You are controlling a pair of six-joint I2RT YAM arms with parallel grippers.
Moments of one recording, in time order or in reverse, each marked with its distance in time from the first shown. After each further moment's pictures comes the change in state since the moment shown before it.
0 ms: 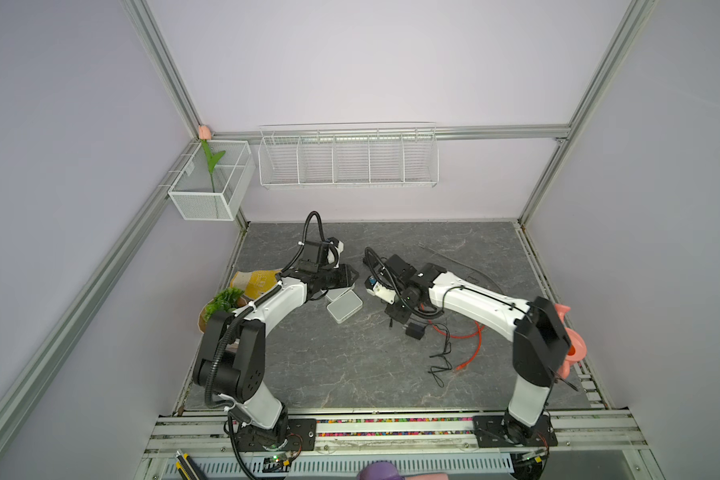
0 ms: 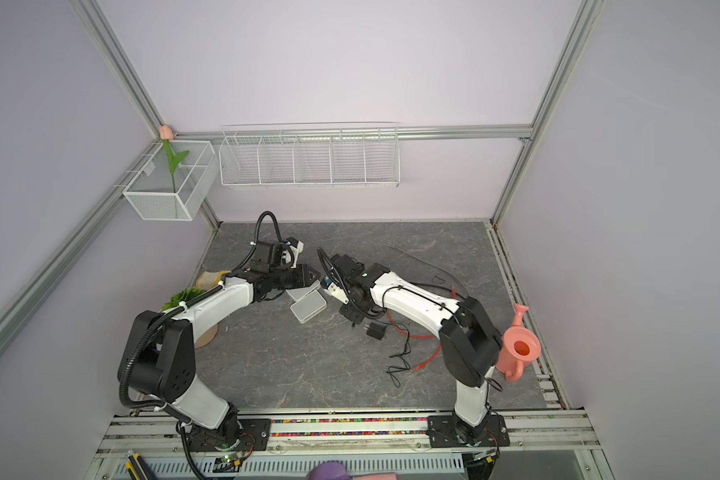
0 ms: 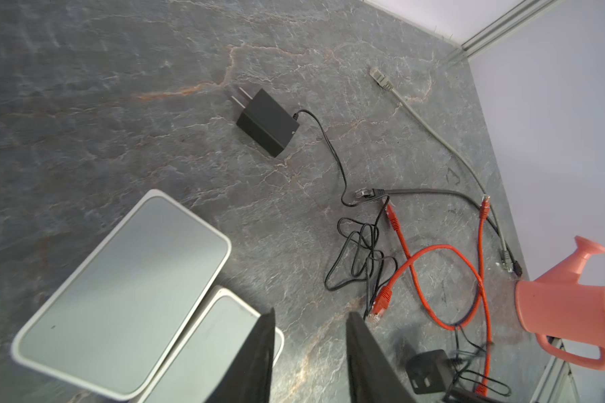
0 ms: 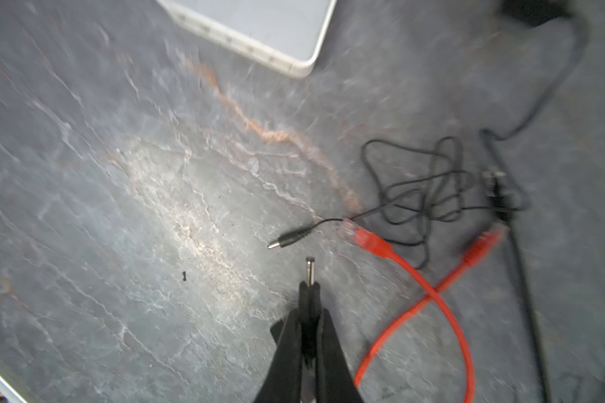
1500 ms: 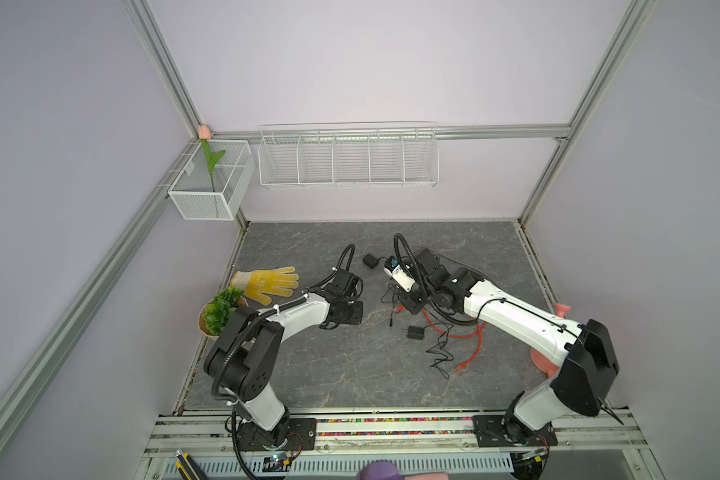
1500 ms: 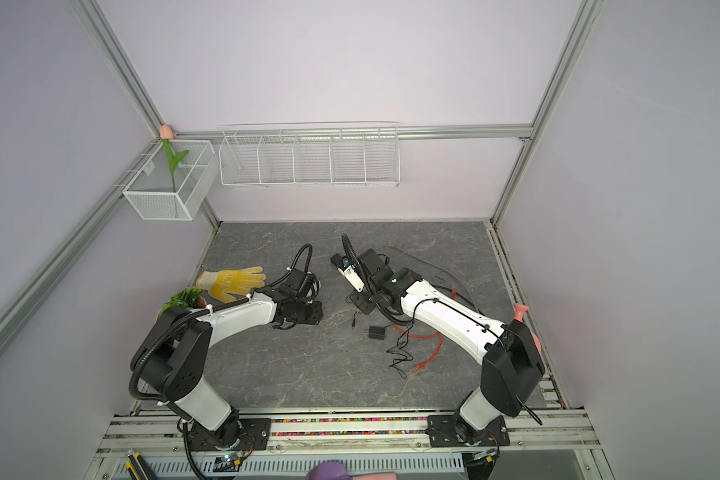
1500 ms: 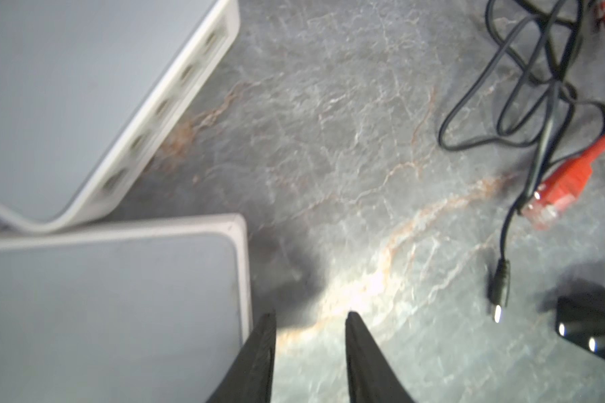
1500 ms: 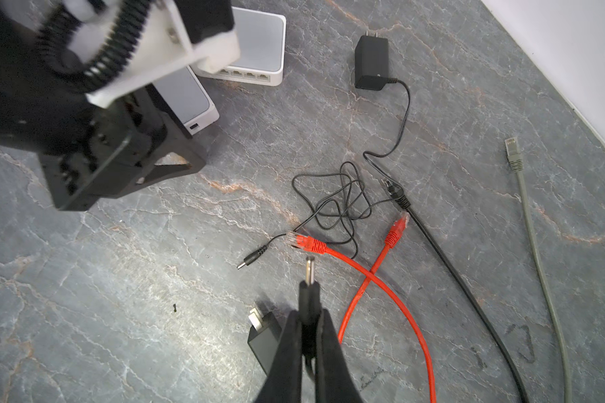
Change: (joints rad) left arm -0.194 -0.044 -0.209 -0.164 -0.326 -0.018; right arm -0.037 -0.172 -0.146 0.166 0.043 0.107
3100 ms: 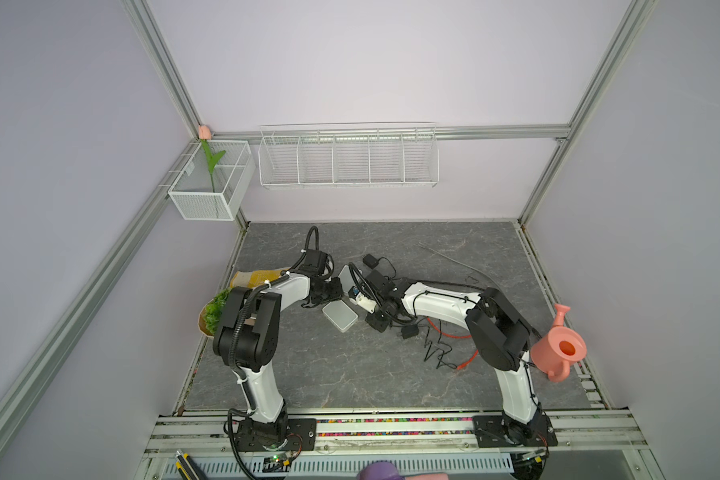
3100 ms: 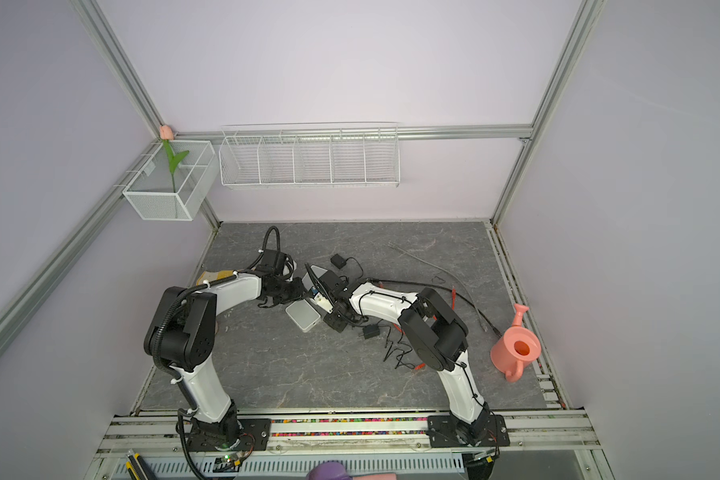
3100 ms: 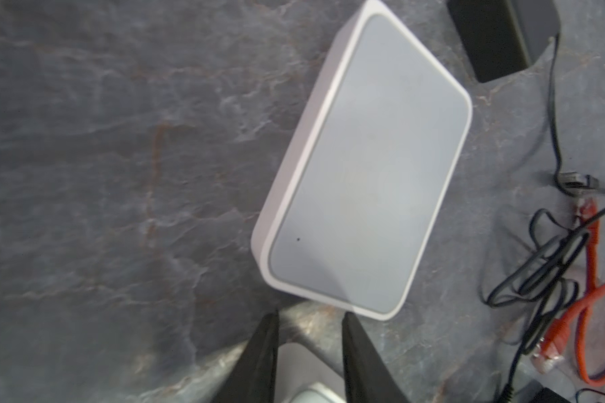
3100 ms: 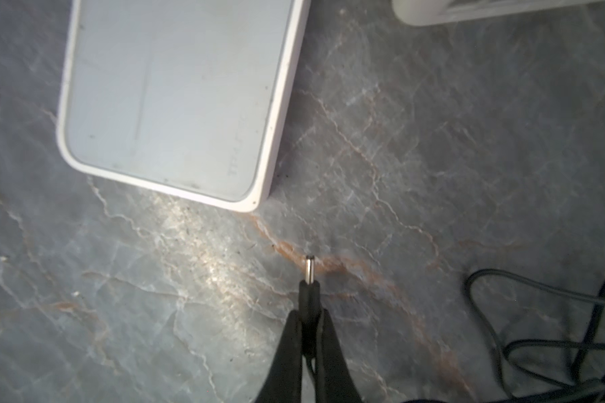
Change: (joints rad) left arm 0.280 0.234 0.209 0.048 0.216 0.016; right arm 0.101 0.487 0.149 0.090 -0.125 -0.034
